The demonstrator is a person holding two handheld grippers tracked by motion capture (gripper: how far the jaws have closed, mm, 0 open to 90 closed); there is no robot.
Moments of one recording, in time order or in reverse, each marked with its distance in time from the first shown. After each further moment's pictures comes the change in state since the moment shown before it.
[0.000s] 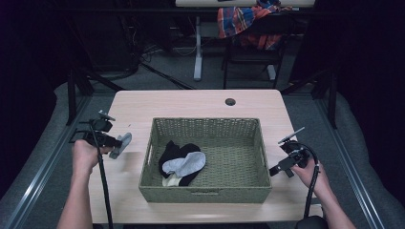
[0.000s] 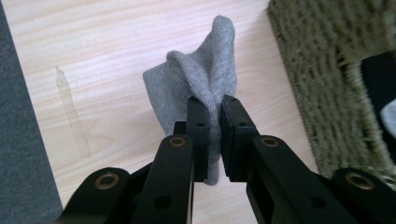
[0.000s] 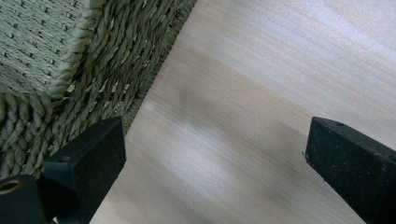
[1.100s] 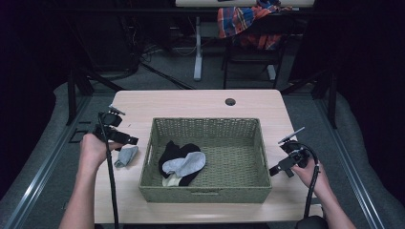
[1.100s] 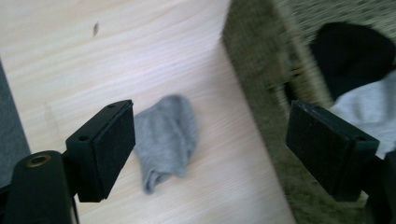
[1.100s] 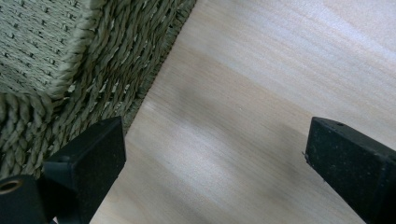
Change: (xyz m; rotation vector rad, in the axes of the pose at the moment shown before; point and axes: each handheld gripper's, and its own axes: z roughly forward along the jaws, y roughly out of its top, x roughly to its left) left arm -0.055 0.021 -0.035 -0.080 0.010 0.125; right arm 0.000 0.000 0.000 0.000 0.000 -0.003
